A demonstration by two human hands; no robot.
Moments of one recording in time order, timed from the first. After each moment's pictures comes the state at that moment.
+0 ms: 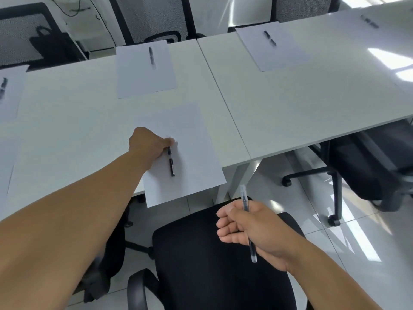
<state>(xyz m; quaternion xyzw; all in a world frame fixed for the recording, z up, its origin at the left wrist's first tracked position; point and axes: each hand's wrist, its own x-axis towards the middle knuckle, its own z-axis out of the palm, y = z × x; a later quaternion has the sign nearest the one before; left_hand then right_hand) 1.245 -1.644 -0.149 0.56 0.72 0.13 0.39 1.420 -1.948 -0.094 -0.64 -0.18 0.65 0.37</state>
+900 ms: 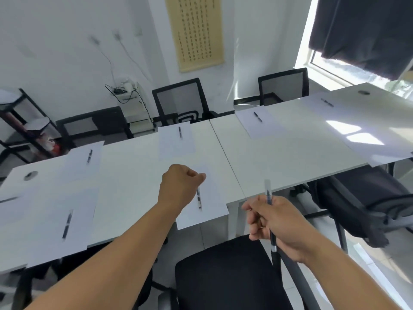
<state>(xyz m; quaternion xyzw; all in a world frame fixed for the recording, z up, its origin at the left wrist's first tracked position) 1.246 -1.831 0.106 0.66 0.62 0.21 0.37 1.432 -2.008 0.100 -0.62 -0.23 0.57 0.49</state>
